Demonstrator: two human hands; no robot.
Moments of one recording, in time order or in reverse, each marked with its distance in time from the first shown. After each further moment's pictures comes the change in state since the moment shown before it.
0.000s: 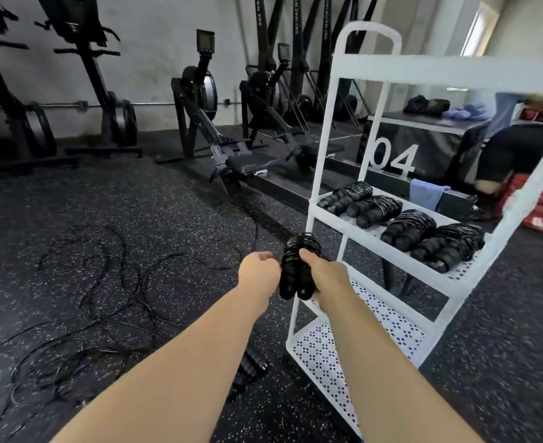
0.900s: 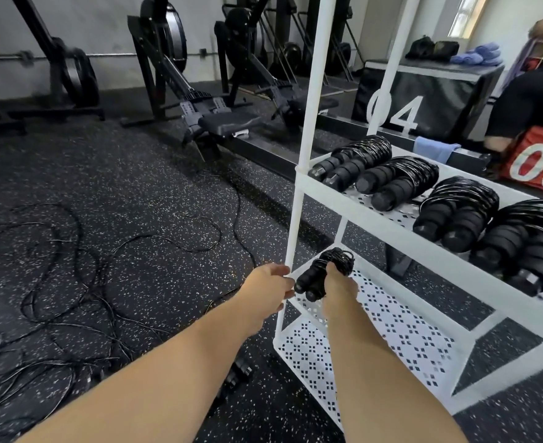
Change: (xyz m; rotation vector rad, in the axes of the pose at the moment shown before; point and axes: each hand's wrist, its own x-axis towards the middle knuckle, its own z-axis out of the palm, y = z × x) left_hand 0.103 -0.054 0.064 0.152 -0.280 -0.203; right_hand 0.193 0.071 -0.017 0.001 0.297 0.337
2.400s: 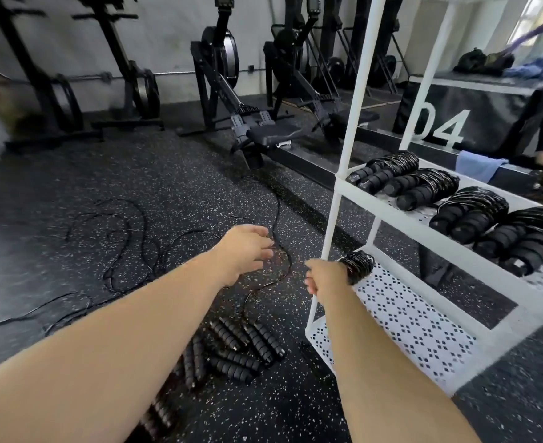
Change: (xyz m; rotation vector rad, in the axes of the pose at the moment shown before) left_hand -0.099 0.037 -0.087 0.042 0.162 0.135; right_hand -0.107 0.018 0.026 -0.143 -0.321 -0.159
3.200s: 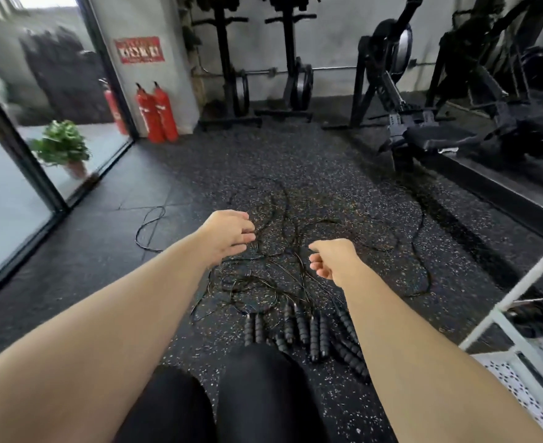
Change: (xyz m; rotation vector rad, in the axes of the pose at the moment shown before) left_hand -0.121 -0.088 -0.278 -0.178 0.506 -0.140; right_hand -0.147 0.034 0.235 -0.399 -0.576 -0.132
